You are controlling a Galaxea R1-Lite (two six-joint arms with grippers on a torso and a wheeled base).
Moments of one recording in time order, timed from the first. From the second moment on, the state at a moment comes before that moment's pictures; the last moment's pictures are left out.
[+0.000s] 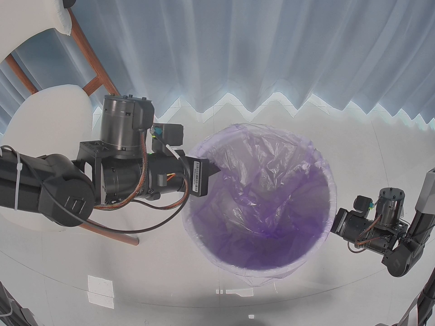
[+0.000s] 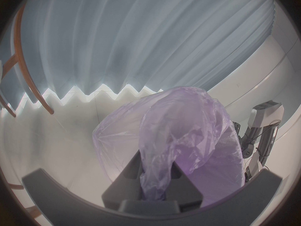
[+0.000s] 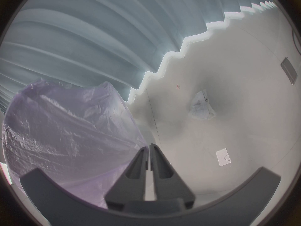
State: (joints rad) left arm -0.61 1.77 -1.08 -0.34 -0.19 -0.18; right arm 0.09 1.98 -0.25 -1.39 0.35 0.64
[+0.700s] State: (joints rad) left arm -0.60 1.79 -0.94 -0.48 -0.14 -0.19; right arm 0.03 1.63 -0.03 -1.43 0.31 0.65
